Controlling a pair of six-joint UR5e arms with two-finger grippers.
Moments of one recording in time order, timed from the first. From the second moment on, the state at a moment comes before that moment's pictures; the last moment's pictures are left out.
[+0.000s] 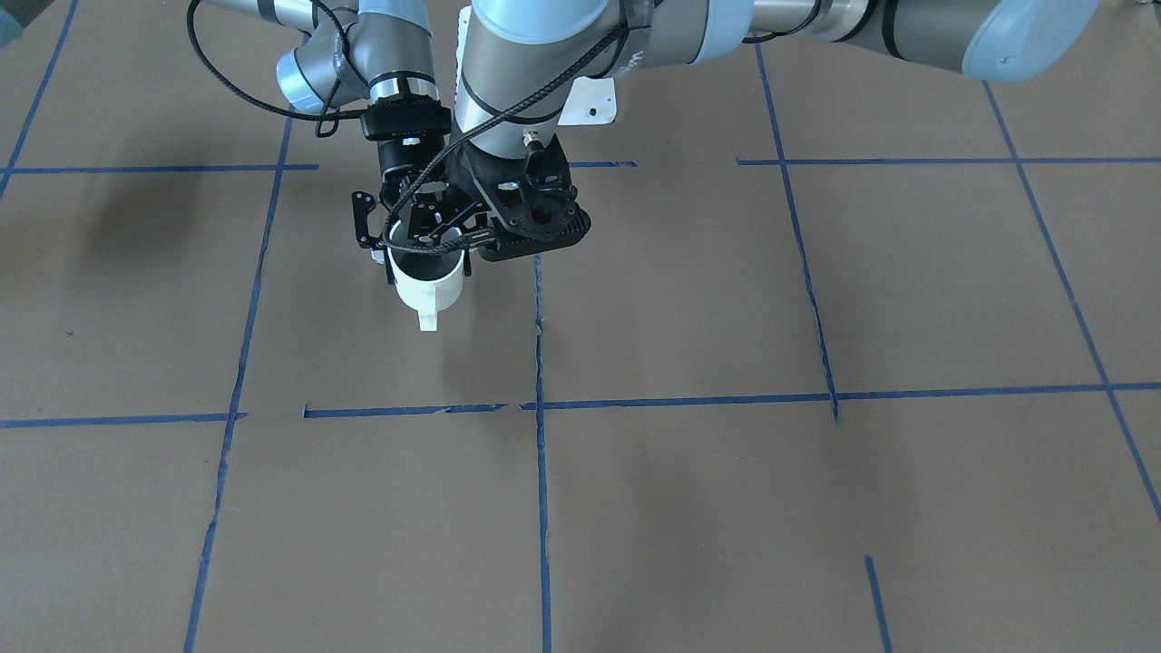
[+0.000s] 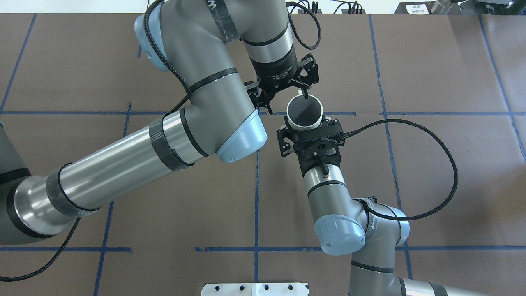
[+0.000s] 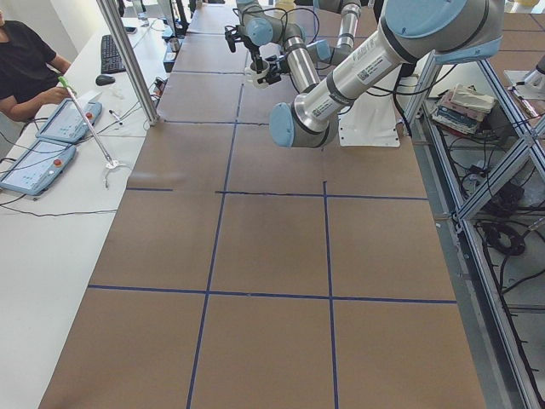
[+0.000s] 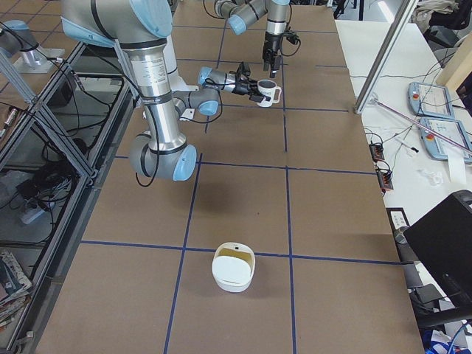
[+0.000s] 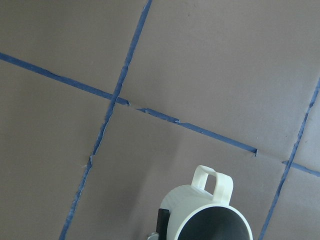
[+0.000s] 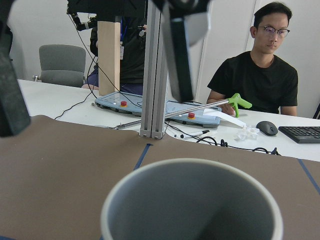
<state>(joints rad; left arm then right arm) -0.67 -2.67 -1.47 -1.50 -2.17 -1.52 0.24 -1.14 1.73 -0.92 0.58 0.95</state>
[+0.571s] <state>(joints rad) -0.65 -2.66 -1.47 -1.50 -2.14 -1.52 0.24 -1.14 1.73 -0.92 0.57 0.95</state>
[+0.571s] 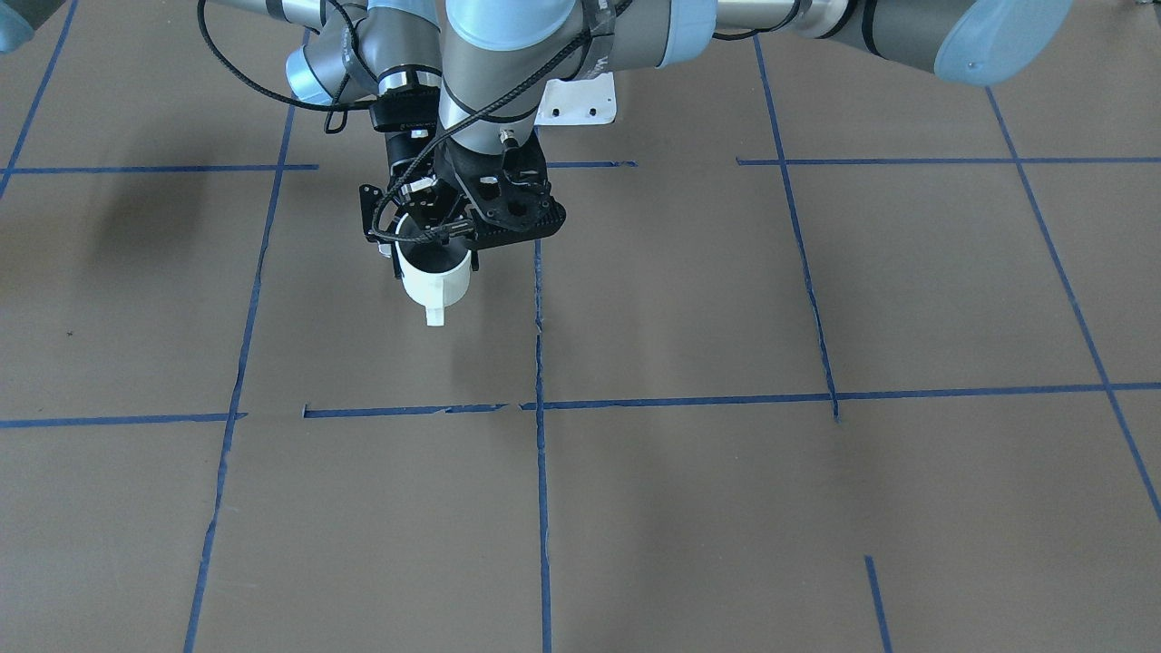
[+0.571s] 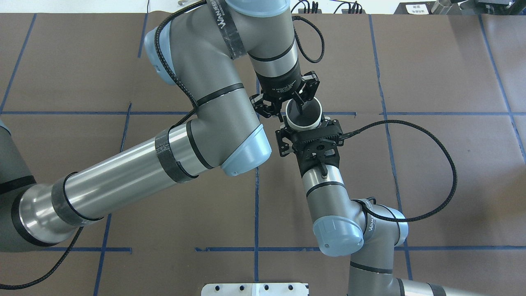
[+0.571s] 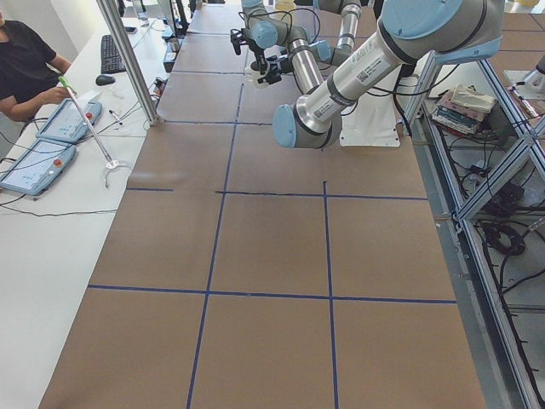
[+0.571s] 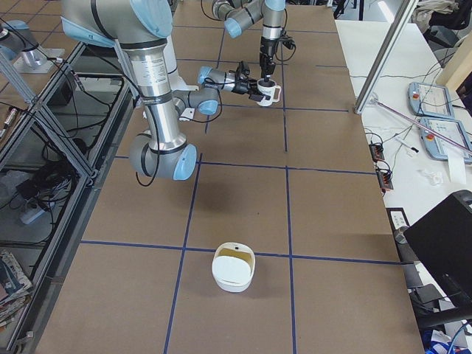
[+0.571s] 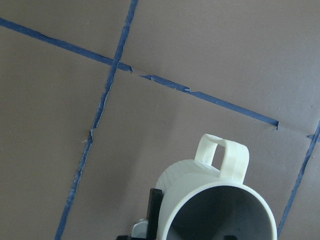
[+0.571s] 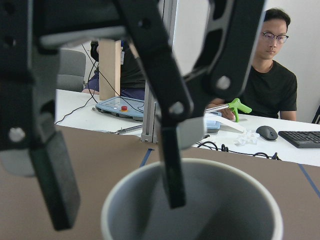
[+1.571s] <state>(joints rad) -0.65 -2.65 -1.47 -1.50 -2.14 -1.52 0.23 -1.13 1.73 -0.92 0.56 0.93</state>
